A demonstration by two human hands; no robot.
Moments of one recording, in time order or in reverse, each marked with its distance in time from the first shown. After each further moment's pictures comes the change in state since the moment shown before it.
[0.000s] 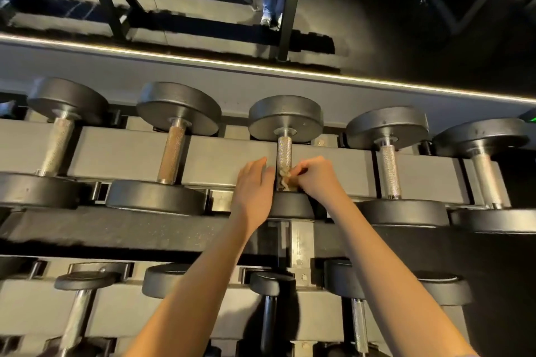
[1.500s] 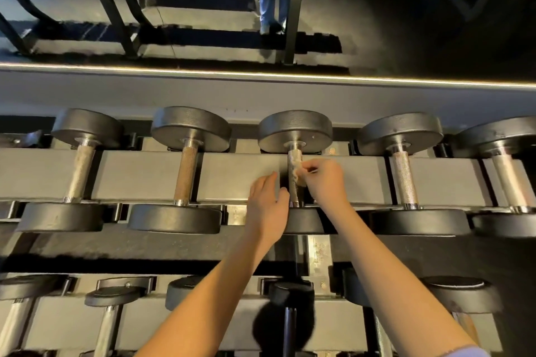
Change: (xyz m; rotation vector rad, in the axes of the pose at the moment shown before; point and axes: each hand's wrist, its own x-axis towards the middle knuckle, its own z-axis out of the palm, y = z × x) left_hand -0.001 0.004 -0.005 0.080 -0.059 -0.008; right_hand 0.020 -0.003 0.010 0.062 0.209 -0.044
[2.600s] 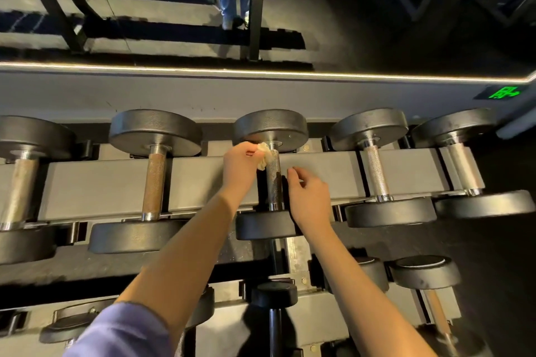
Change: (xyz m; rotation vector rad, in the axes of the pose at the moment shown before) left_hand 0.087 0.025 -0.013 -0.101 0.084 0.123; right_hand -0.044 -0.009 0.000 0.135 0.184 0.168
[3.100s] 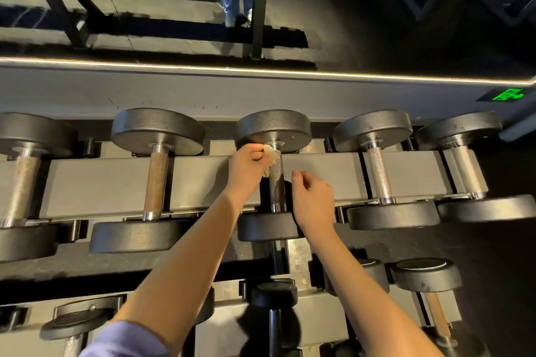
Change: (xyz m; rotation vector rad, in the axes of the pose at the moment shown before) left_hand -0.003 -0.005 0.001 -0.075 -0.100 -0.075; right_hand -0.005 -0.007 -0.003 -0.027 0.019 -0.005
